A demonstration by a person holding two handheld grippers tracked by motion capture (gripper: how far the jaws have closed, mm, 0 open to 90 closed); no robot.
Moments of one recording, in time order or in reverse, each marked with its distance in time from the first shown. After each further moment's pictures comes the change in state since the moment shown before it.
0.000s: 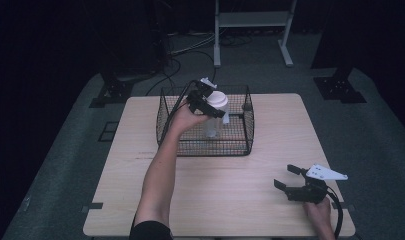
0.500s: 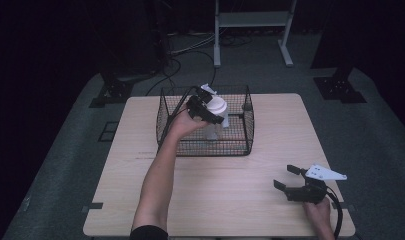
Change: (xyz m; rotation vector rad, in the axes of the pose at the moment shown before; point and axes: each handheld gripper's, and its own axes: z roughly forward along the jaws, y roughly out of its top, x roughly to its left) left arm -0.007 -0.013 0.004 0.018 0.011 0.025; right arm 0.001 0.000 0.001 0.007 -0.003 -0.007
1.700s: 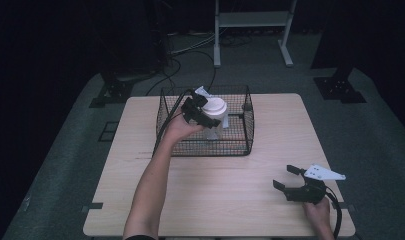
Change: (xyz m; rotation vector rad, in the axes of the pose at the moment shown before) left arm -0.005 -0.015 -0.017 -0.049 0.025 0.022; right arm 0.001 0.000 0.002 0.013 -0.010 -0.008
